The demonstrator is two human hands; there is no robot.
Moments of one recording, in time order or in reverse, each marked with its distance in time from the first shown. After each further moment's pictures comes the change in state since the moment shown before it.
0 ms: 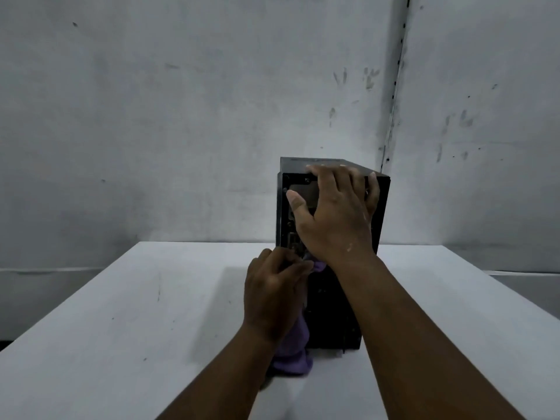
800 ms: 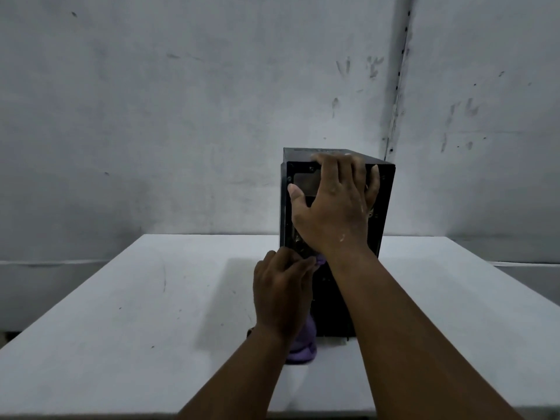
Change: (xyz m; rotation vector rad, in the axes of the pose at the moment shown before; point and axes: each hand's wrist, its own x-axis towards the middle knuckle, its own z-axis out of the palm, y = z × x) left_hand -0.018 0.011 0.005 0.045 -0.054 -0.125; right_hand -0.007 -0.007 0.014 0.024 0.112 0.005
